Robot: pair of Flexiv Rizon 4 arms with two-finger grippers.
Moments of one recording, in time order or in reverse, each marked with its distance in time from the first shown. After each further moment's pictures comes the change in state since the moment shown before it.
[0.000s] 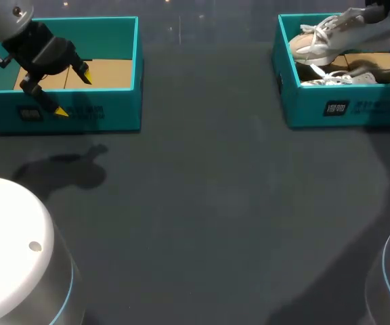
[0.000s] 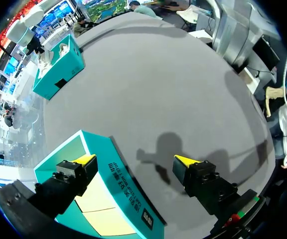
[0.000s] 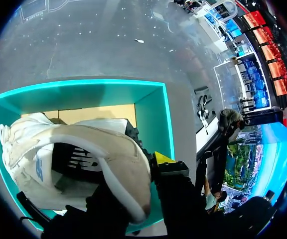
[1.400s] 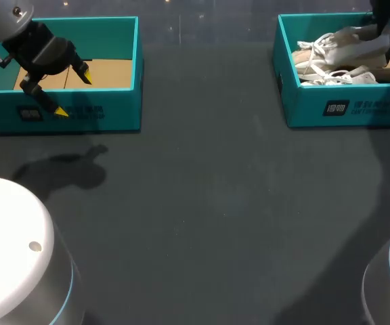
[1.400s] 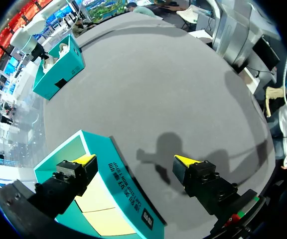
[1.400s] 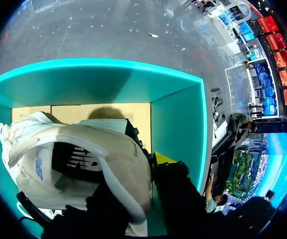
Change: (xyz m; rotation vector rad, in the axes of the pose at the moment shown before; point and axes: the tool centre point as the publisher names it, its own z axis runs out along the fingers) left arm 0.000 0.000 0.000 0.000 0.000 0.000; right arm 0.024 0.006 0.065 0.035 0.070 -0.077
